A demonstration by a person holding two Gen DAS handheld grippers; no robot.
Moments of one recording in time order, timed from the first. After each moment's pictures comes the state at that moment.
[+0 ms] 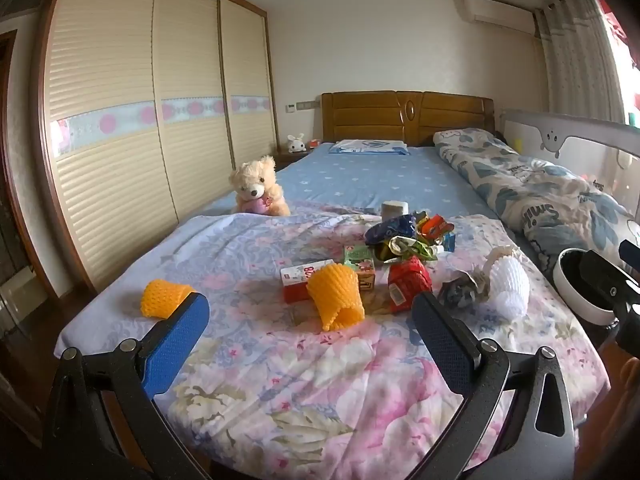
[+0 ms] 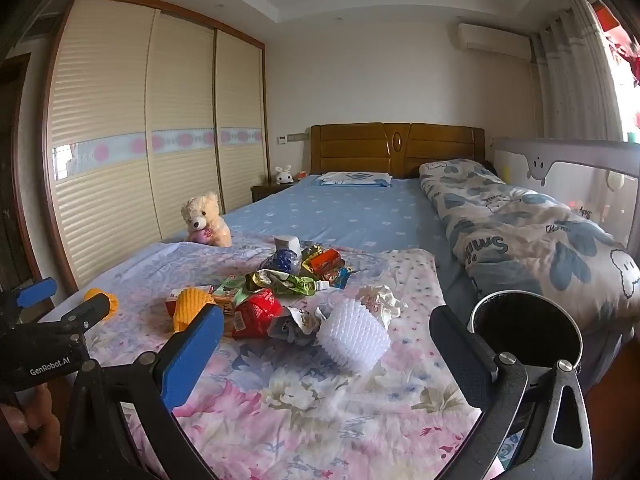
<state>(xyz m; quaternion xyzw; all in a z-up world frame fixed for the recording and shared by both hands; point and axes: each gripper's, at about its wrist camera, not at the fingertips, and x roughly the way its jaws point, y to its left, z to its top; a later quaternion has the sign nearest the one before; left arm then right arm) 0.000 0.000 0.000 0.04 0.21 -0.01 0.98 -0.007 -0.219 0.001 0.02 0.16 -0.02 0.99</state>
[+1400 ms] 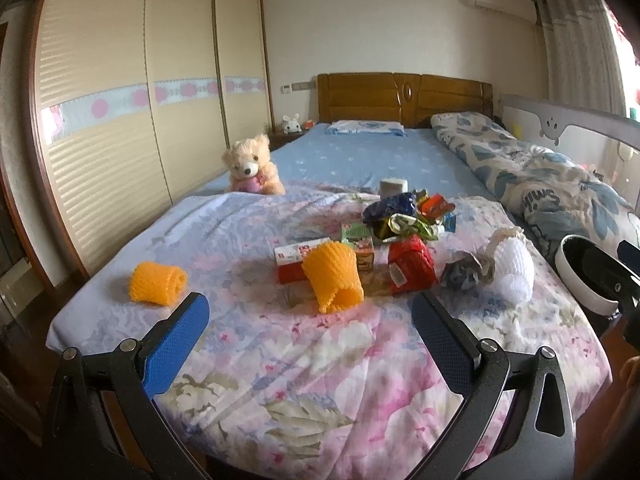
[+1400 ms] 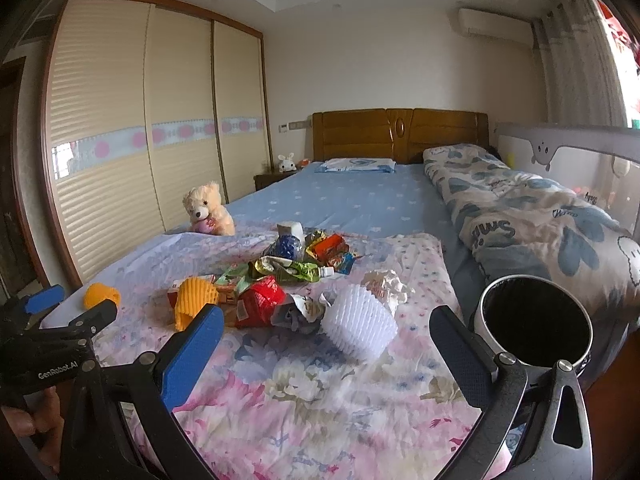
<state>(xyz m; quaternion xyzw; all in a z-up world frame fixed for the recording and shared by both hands) 0.013 -0.002 -0.017 0.04 0.24 -0.02 0.97 0.001 -0.223 -0.007 0.04 0.20 -0.01 0.98</state>
